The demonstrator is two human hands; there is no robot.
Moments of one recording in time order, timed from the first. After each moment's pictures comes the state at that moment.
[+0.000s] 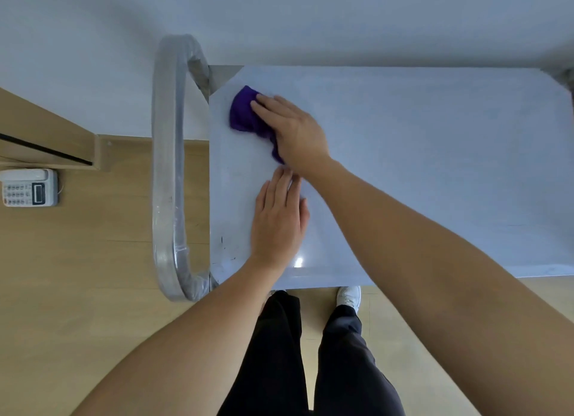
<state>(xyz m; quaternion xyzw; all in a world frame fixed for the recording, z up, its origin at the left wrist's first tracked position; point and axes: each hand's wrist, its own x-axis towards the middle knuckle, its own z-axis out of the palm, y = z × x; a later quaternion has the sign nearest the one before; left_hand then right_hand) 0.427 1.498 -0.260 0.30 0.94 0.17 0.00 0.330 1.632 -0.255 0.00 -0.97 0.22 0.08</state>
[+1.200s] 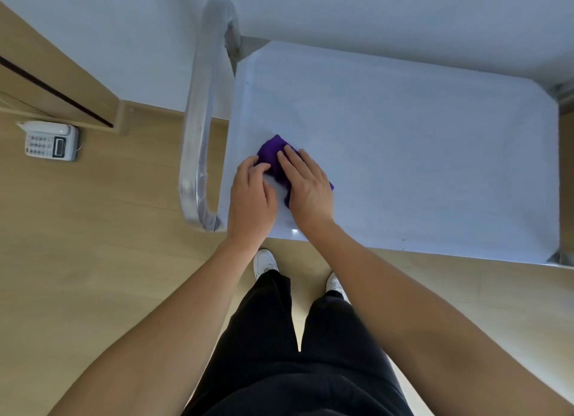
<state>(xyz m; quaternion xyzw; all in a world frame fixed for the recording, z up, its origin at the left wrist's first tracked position) 0.463 1.434 -0.213 0.11 0.92 0.37 0.06 0.489 1.557 -0.240 -0.08 -0.97 0.21 0.07</state>
